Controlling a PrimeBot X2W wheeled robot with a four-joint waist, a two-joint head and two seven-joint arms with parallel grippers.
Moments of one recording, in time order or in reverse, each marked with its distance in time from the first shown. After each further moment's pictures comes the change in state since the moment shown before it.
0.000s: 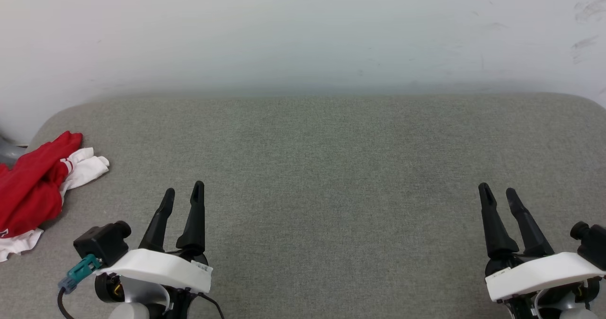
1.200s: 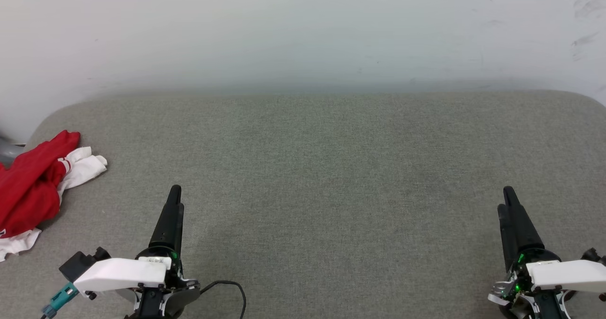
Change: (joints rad) left arm 0.000 -0.033 0.053 0.064 -0.879 -0.019 0.125; right arm -0.039 0.004 -0.026 0.157 0.885 0.000 0.053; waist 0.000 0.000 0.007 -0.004
